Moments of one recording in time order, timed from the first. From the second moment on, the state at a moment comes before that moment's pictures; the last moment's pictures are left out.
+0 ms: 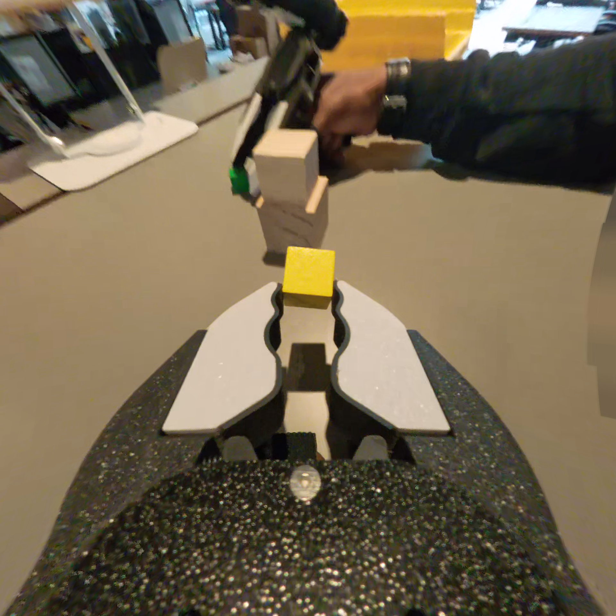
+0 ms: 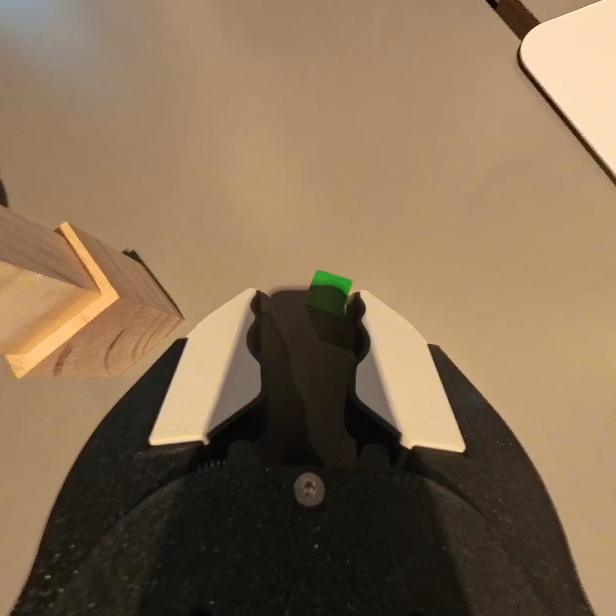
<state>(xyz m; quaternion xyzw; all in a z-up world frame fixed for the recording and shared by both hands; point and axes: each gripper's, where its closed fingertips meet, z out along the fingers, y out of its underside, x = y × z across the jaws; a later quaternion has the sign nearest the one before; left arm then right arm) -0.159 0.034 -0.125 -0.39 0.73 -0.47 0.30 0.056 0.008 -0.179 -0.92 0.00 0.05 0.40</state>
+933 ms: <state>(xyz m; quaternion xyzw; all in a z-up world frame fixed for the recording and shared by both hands) -0.028 0.004 -0.047 -0.33 0.75 -0.51 0.26 0.087 0.005 -0.163 -0.89 0.08 -0.03 0.45</state>
